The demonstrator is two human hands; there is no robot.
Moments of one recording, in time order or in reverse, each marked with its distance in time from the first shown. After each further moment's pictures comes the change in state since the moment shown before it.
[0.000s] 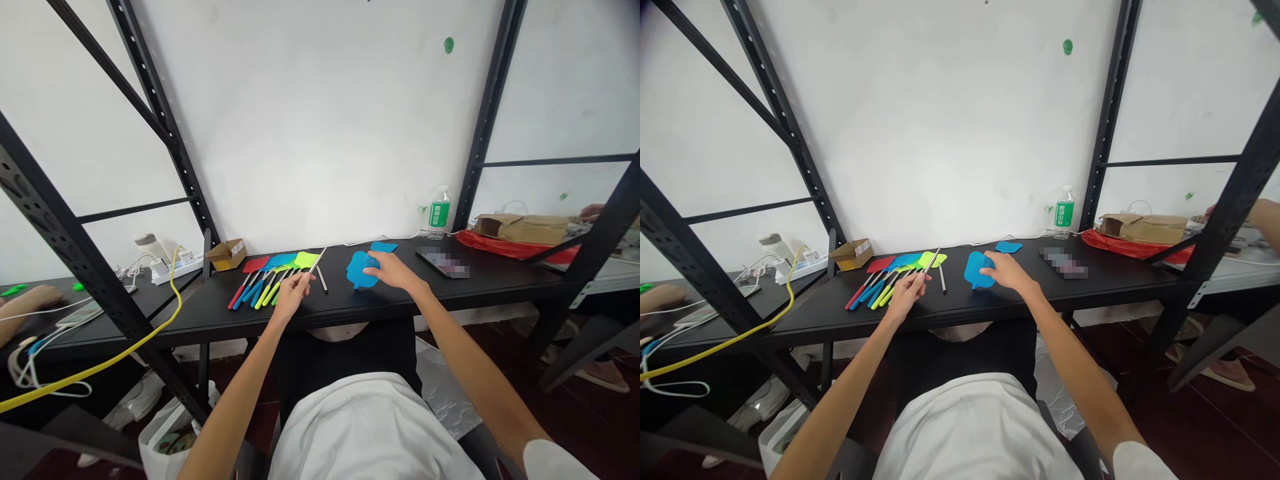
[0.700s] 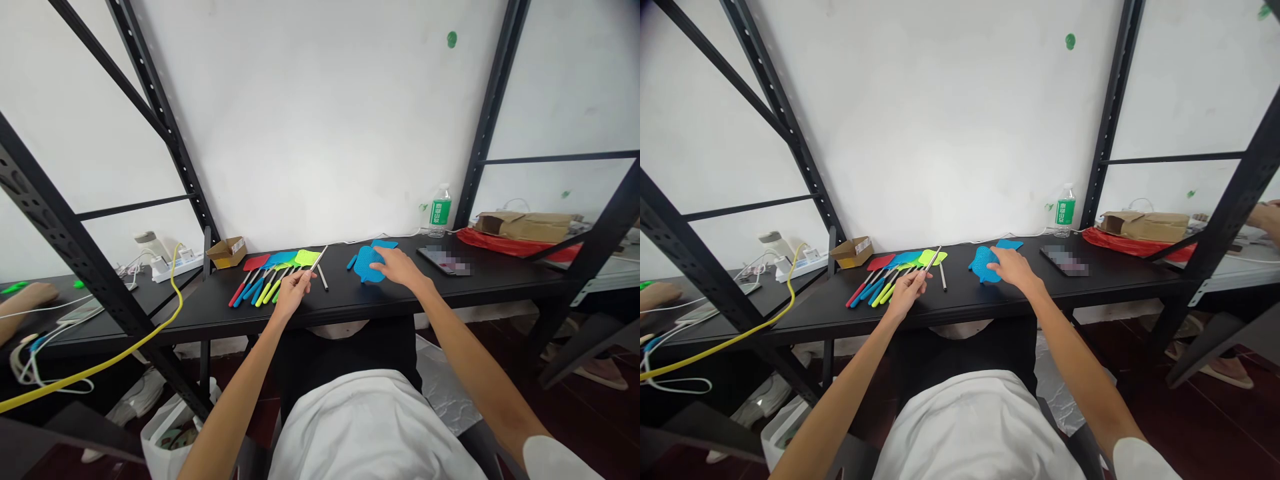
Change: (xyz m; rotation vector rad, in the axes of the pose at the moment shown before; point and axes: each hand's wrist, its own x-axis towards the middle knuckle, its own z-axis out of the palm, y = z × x) left_hand 0.001 -0.003 -0.001 0.034 -0.004 0.020; right_hand -0.005 -0.003 -0.009 -0.219 0.000 0.118
